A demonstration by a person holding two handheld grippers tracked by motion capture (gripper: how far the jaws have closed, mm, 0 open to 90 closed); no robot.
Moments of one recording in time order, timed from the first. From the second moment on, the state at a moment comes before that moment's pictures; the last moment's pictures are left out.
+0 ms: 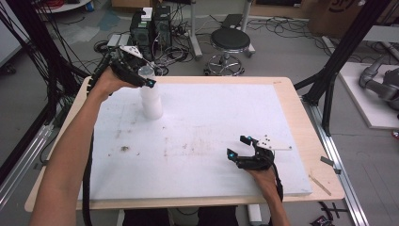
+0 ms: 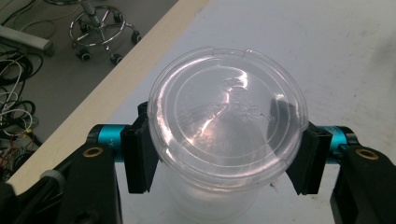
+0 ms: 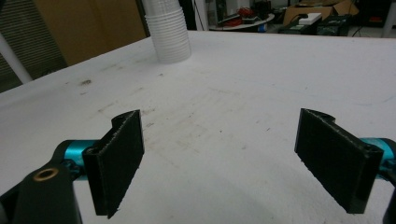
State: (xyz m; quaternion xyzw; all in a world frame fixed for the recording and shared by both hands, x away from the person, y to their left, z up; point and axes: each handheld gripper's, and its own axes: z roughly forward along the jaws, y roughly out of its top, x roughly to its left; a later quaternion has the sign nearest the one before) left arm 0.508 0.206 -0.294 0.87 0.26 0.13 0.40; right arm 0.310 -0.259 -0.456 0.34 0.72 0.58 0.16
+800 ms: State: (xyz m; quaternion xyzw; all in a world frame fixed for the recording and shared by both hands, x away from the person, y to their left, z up) left arm 0.466 0.228 -0.212 0.85 0.23 0.16 0.45; right arm 0.310 -0.258 -0.456 0.34 0.72 0.58 0.16
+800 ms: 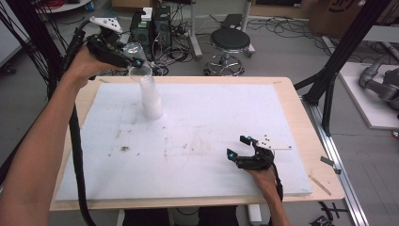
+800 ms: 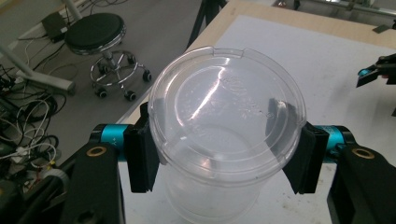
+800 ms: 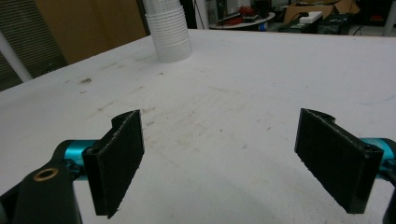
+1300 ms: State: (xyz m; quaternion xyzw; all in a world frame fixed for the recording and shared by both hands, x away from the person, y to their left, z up) left arm 0.372 0.219 -0.264 0.80 0.17 0.12 0.56; right arm 0.309 -0.258 -0.456 0.33 0.73 0.58 0.16
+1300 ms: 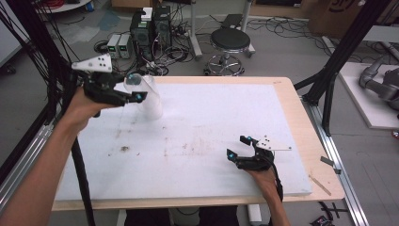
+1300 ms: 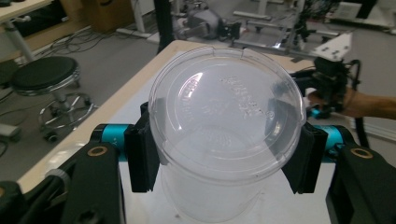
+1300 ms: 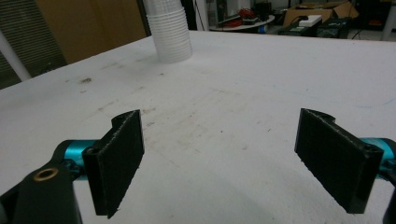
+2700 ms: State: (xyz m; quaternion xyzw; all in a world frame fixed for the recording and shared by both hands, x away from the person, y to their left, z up) left arm 0.325 0.176 -0.389 0.73 0.13 0.04 0.67; right arm 0.306 -0.255 -0.456 0.33 0.73 0.57 0.18
